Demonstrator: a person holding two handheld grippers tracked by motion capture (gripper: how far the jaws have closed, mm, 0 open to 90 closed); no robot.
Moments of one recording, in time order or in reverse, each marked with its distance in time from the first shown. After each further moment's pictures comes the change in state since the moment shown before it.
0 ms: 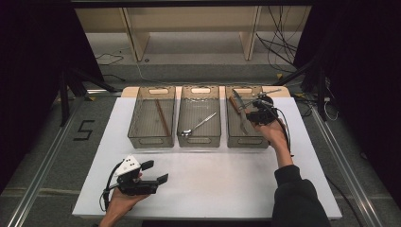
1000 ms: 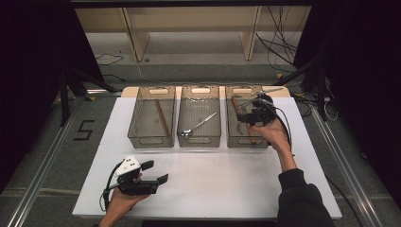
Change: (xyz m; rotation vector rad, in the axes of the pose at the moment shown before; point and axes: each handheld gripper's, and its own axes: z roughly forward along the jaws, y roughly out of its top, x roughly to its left) left arm 0.000 0.000 0.000 0.004 0.000 -0.001; right arm 0.011 0.003 -0.019 -0.052 0.127 -0.027
